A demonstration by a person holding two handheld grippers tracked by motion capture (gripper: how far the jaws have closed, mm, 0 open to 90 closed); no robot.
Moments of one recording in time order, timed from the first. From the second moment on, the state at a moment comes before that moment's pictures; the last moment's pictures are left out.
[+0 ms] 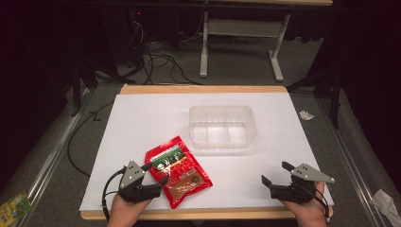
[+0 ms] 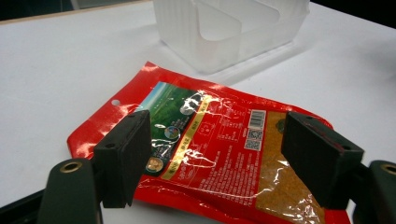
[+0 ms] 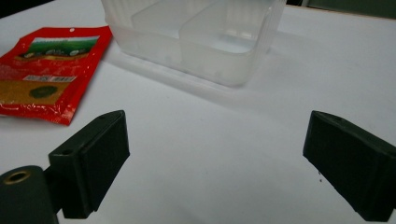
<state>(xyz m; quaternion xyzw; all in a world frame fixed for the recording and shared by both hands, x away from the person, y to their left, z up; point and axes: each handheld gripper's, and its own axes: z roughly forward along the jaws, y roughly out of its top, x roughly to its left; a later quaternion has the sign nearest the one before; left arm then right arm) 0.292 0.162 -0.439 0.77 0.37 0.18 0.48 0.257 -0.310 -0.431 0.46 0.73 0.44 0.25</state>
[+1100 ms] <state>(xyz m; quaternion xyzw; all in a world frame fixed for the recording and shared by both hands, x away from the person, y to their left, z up) 0.289 0.171 -0.441 0.77 0.37 0.18 0.49 0.263 -0.305 -0.427 0.45 0.75 0.43 0.23</state>
